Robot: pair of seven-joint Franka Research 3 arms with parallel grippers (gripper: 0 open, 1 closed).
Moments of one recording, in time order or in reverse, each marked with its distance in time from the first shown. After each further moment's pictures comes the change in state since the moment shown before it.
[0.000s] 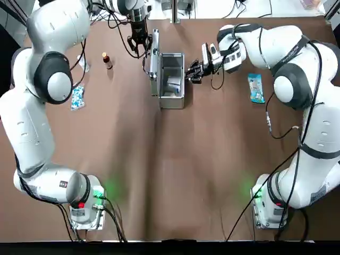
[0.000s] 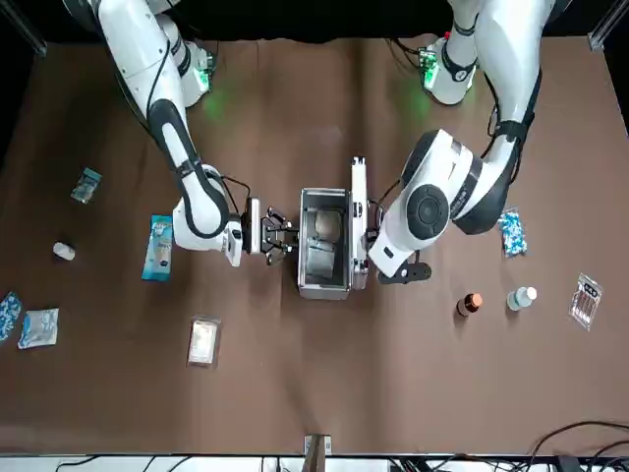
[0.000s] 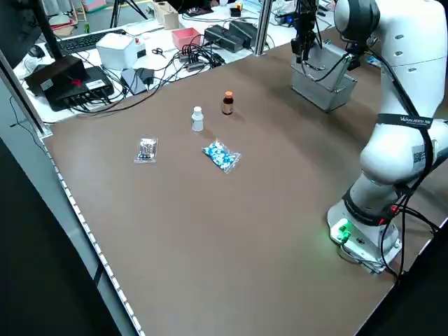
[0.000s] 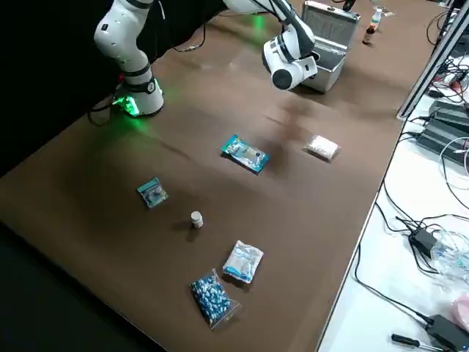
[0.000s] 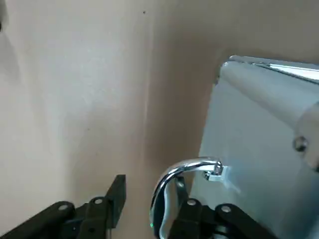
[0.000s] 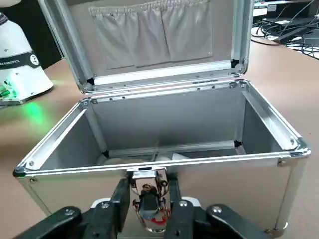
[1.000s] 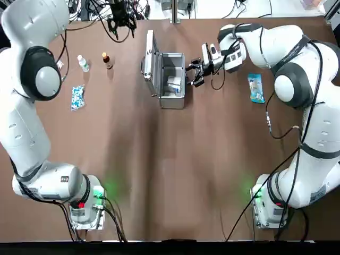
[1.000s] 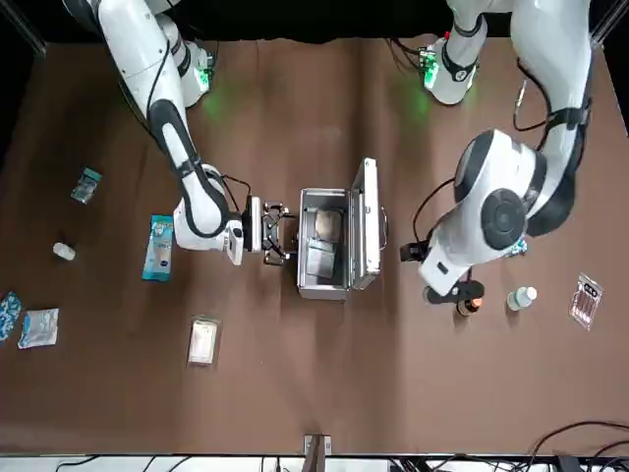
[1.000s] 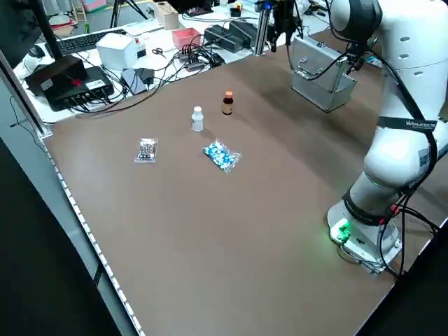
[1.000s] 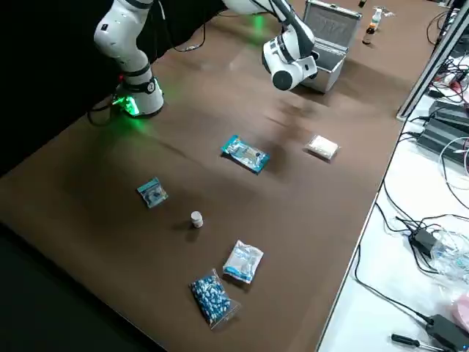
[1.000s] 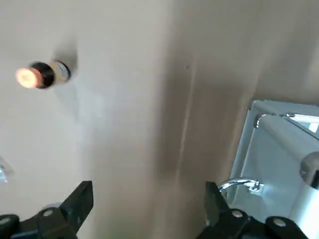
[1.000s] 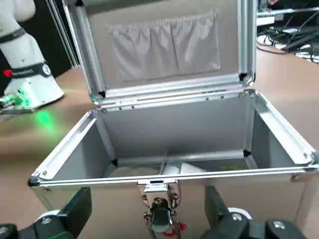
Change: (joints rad) left arm 0.146 -0.070 0.003 0.018 0.005 0.001 0.146; right arm -0.017 0.000 0.005 -0.001 -0.005 -0.058 -0.003
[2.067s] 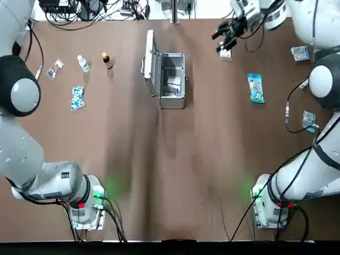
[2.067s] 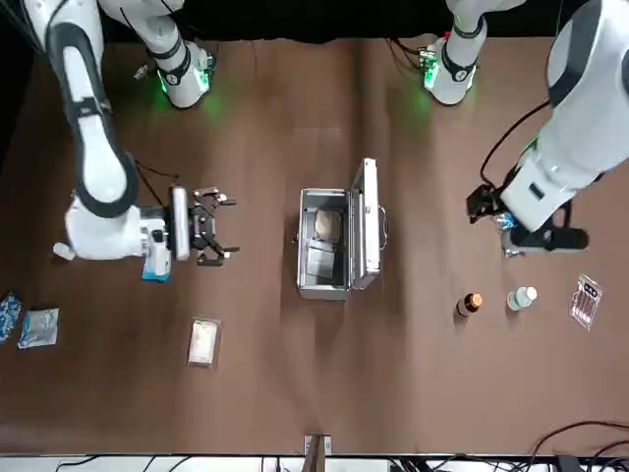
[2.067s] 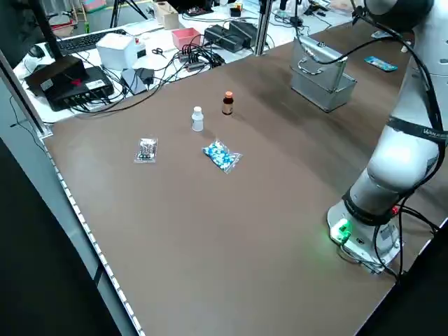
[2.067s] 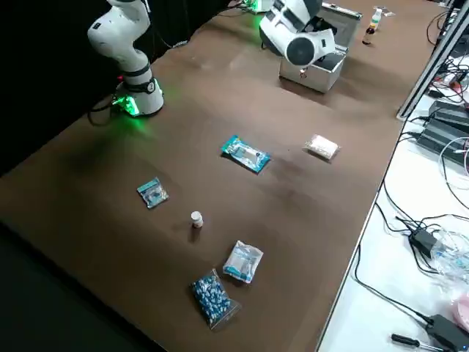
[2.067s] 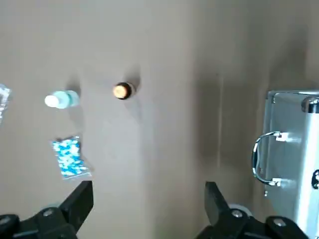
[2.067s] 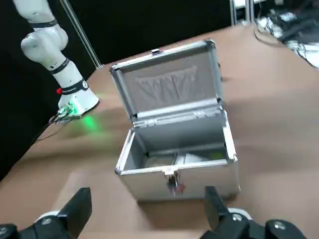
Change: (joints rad) left arm 0.100 -0.288 0.056 0.003 0.002 -0.153 0.284; right arm -0.296 -0.282 -0.008 0.109 -0.528 -0.324 0.560
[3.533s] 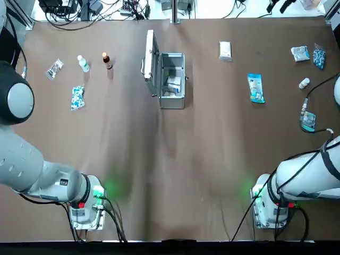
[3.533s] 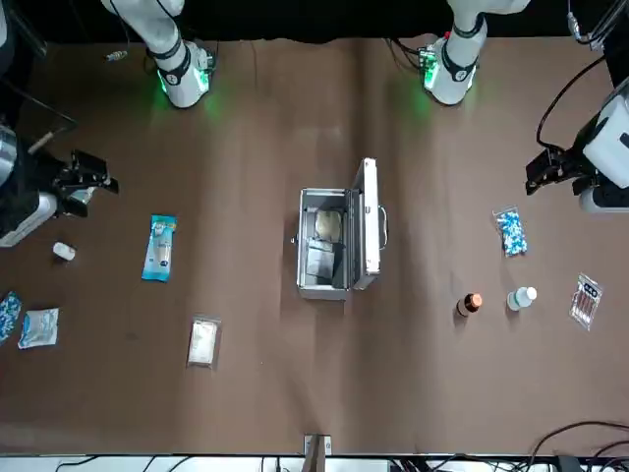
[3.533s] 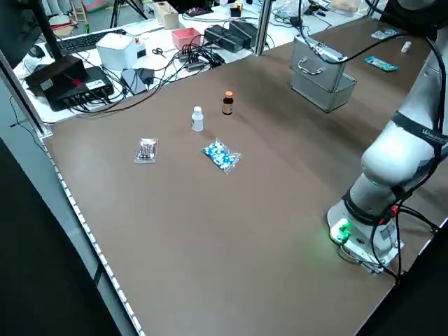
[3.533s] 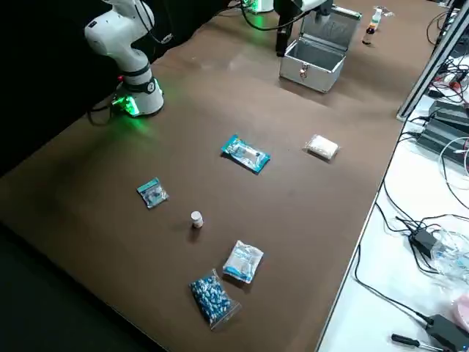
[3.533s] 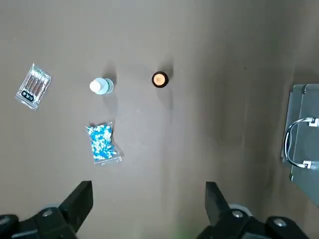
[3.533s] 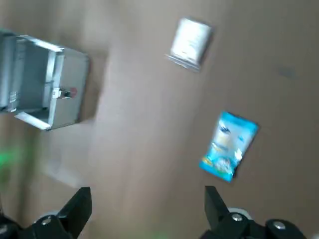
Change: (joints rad) left arm -0.196 -0.097 0.379 -0.022 -0.076 -0.073 0.140; right arm -0.166 -0.187 -0.002 0.324 -0.793 -0.293 1.470
